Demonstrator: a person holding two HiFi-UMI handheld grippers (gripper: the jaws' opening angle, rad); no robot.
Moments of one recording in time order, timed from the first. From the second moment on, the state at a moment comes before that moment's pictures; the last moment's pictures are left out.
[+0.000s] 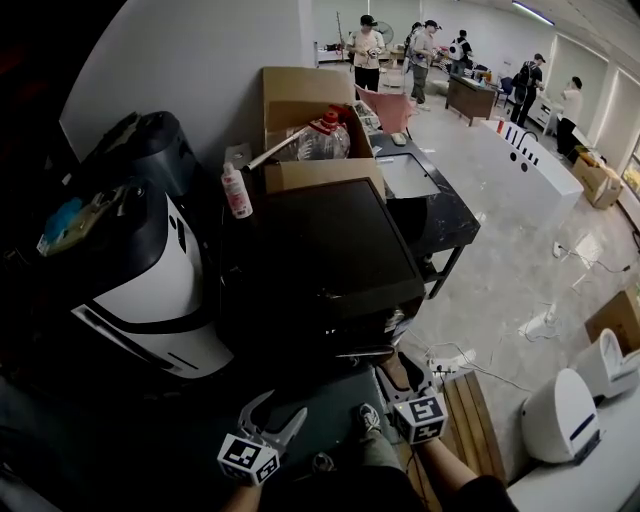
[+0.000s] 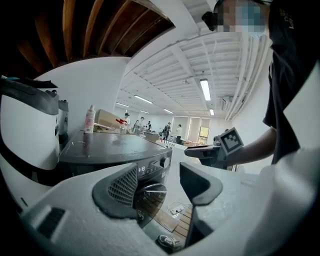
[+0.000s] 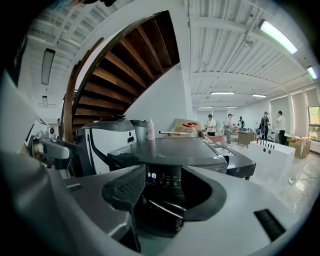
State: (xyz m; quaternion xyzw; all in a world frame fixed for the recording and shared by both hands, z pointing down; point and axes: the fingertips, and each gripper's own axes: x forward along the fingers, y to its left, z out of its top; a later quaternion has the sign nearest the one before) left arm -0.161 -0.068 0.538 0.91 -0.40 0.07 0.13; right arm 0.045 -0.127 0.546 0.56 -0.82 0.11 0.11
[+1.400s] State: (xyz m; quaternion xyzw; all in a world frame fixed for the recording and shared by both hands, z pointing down) left arm -0.081 -0.175 0.552 0.90 -0.40 0.09 0.14; right arm 0.109 -0.256 0.650 0.48 -0.83 0.10 0.27
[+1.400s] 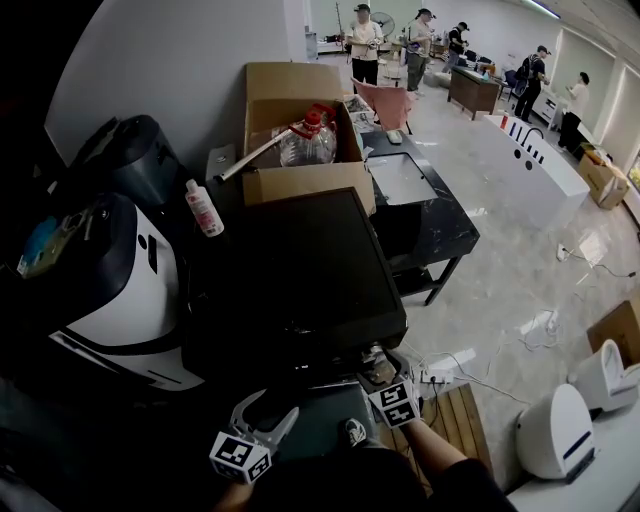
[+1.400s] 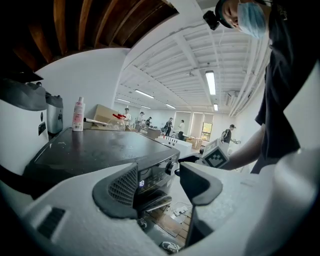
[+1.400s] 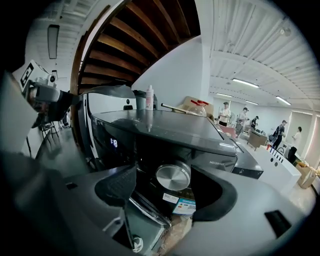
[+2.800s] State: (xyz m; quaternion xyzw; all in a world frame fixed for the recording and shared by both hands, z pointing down) left arm -0.071 -0.173 0.561 0.89 -0.42 0.10 0.15; right arm 0.112 -0.268 0.689 0.48 -0.82 0.21 0.21
